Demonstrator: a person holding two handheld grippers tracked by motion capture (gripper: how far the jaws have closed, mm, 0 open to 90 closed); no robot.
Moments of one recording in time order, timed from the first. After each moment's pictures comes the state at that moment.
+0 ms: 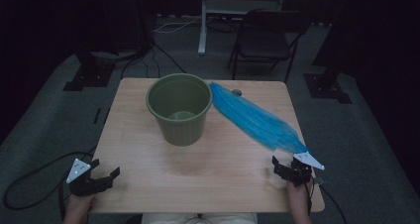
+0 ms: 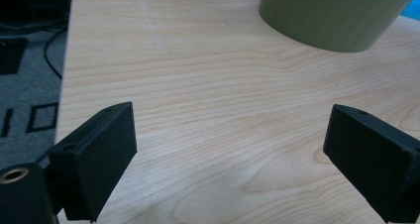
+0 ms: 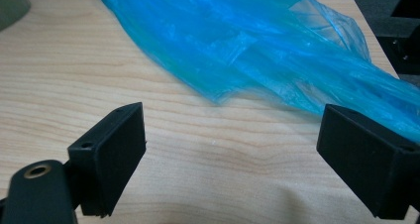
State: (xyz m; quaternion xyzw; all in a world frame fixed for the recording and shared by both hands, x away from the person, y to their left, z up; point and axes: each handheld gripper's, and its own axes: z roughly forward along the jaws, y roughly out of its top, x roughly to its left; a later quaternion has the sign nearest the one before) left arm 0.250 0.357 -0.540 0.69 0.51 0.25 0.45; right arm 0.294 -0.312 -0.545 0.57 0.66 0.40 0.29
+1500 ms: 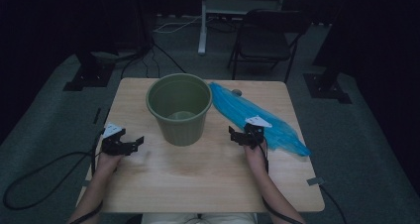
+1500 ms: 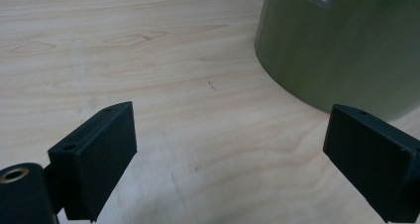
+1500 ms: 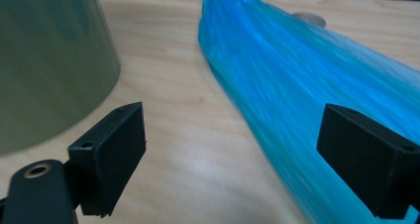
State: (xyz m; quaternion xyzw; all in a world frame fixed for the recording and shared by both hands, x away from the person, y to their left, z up) left arm 0.378 0.306 -0.532 0.72 0.49 0.22 0.44; right arm 0.418 -0.181 -0.525 0.50 0.71 0.44 0.25
